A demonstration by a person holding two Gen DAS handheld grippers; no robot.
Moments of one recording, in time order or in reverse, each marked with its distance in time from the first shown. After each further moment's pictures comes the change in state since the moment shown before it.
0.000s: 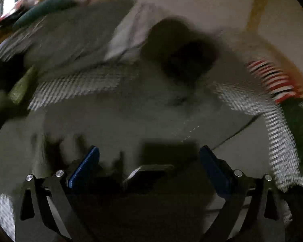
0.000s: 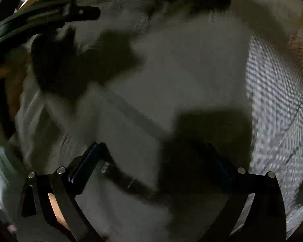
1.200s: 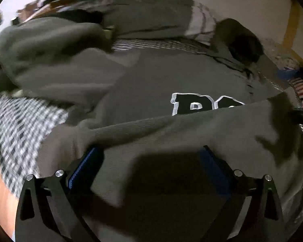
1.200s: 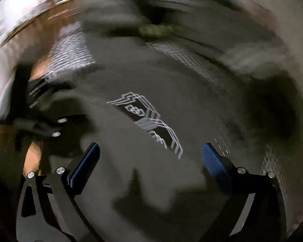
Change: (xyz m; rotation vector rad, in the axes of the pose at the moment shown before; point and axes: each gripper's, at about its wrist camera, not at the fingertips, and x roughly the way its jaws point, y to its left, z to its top) left arm -0.076 0.088 -0.127 -0.190 -0.042 0.222; right arm -0.026 0.097 0.092 -0.914 -0.222 0.293
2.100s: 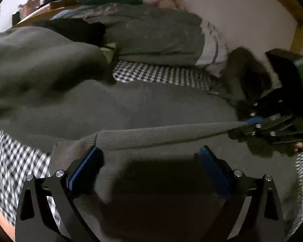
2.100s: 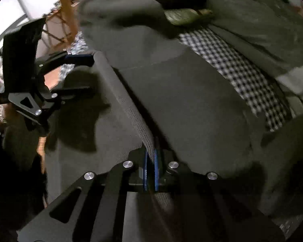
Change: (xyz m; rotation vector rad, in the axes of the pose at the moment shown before) left arm 0.057 0.028 0.094 -0.035 -0.032 -0.074; right arm 0.068 -0.127 0.037 0.044 0.125 0.197
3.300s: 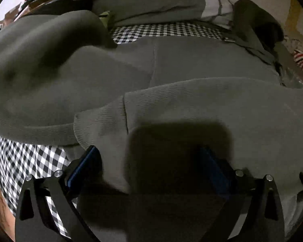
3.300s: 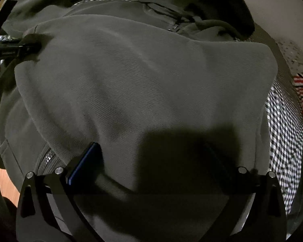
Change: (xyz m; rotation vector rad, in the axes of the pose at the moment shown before) left arm 0.025 0.019 -0.025 0.171 0.187 0.067; right arm -0.020 0.129 -0.178 0.664 0.027 -0.610
